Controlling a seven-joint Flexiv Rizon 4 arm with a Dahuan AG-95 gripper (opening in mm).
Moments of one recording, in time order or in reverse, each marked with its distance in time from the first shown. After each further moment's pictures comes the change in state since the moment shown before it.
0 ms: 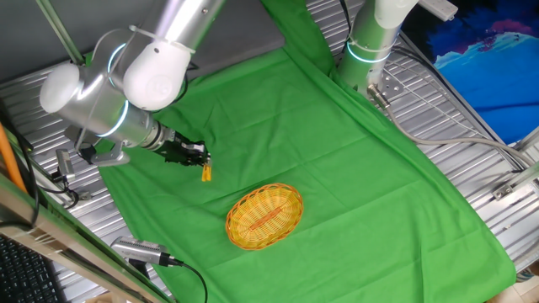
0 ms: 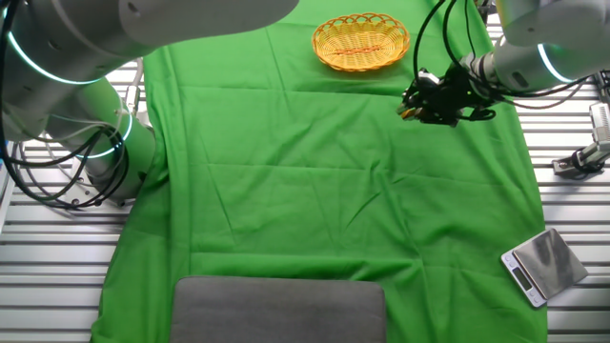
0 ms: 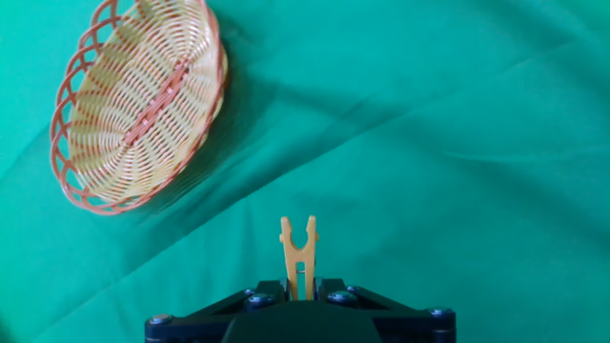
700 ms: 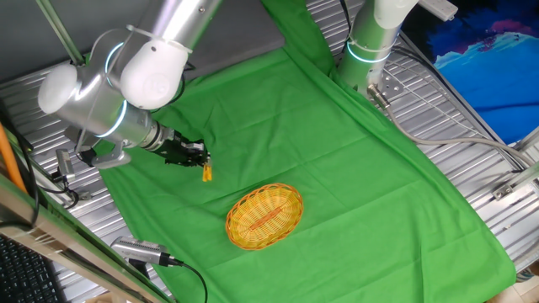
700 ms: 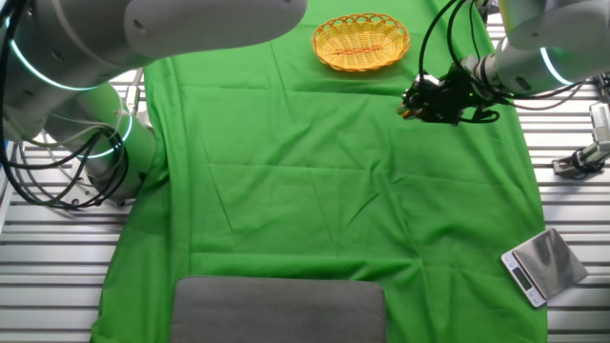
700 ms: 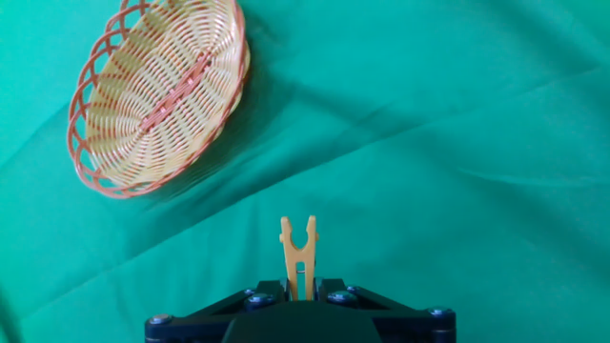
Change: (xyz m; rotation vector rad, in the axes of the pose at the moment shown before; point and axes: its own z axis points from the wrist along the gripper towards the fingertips) arm 0.000 0.000 0.000 -0.005 -0.002 -0.053
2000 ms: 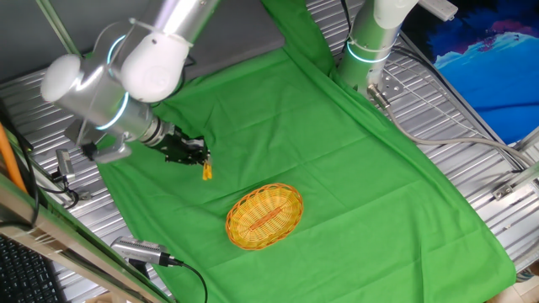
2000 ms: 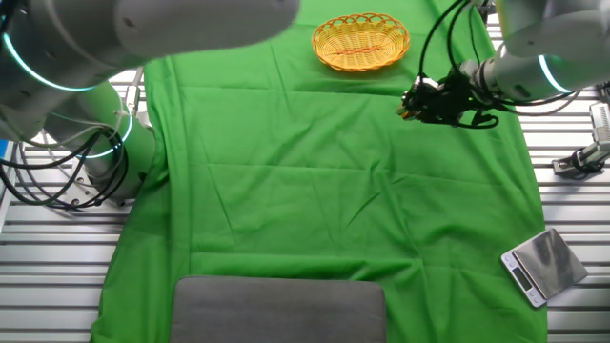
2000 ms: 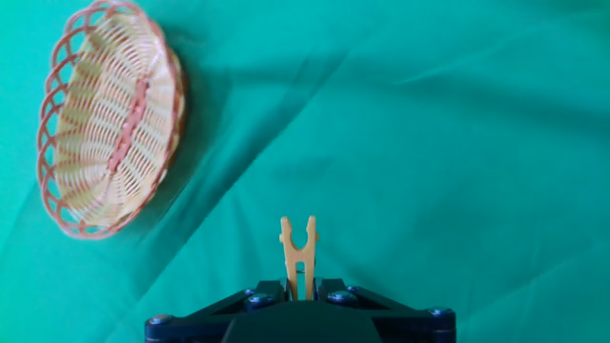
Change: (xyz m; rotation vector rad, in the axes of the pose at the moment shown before) arm 0.000 -0.001 -0.001 -0.027 -0.032 -0.103
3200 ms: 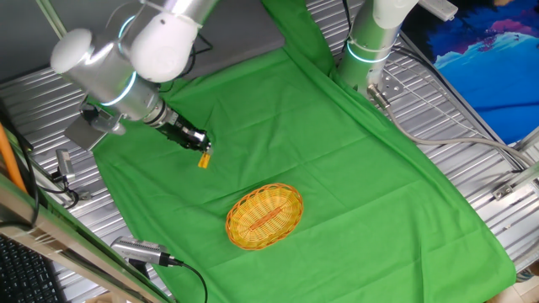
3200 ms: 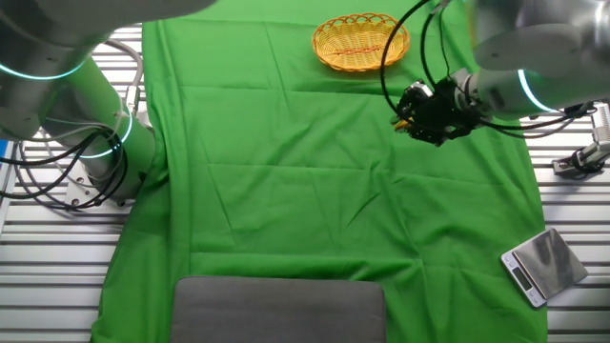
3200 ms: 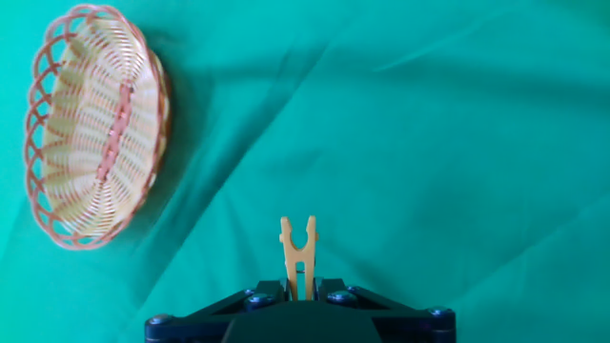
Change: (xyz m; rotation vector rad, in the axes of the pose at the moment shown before) arm 0.033 0.008 -0.005 0.033 -0.066 0.438
